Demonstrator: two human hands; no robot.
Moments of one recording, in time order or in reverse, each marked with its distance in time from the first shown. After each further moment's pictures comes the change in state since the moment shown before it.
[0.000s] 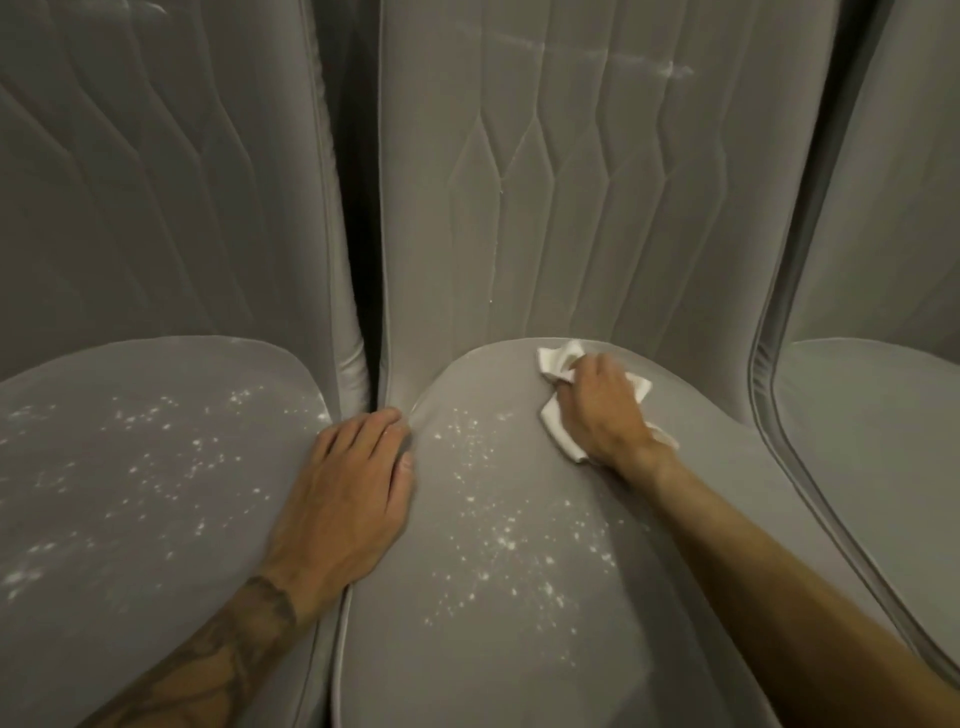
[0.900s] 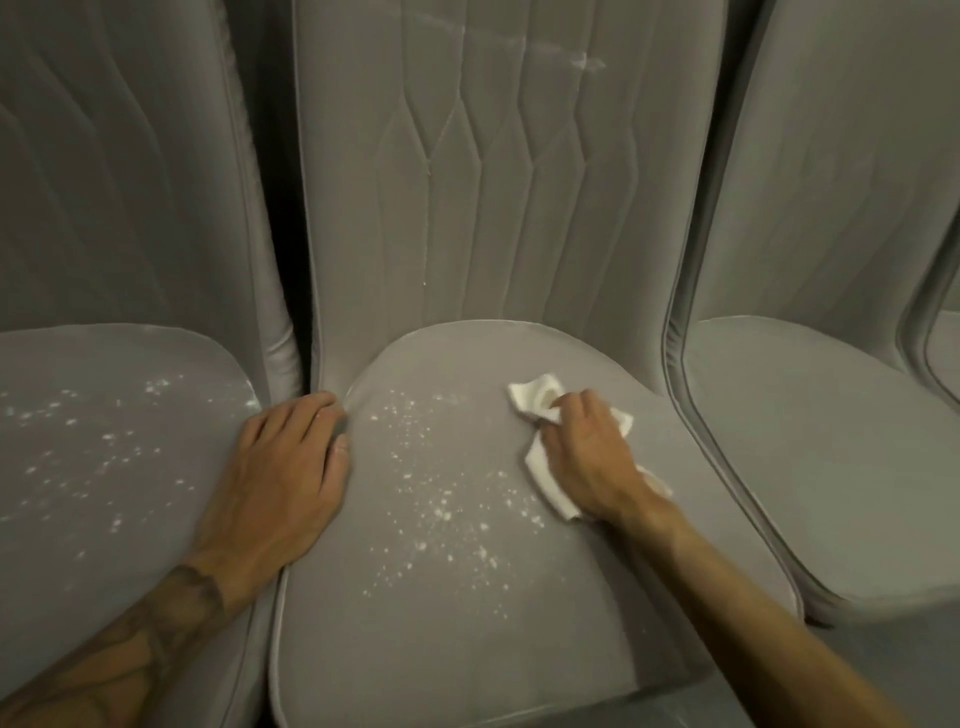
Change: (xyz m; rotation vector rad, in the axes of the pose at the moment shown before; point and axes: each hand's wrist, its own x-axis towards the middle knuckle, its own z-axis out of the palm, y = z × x) left_hand 0.002 -0.008 0.010 0.024 0.115 0.091; right_hand -0.093 0.027 -0.025 0.065 0.017 0.003
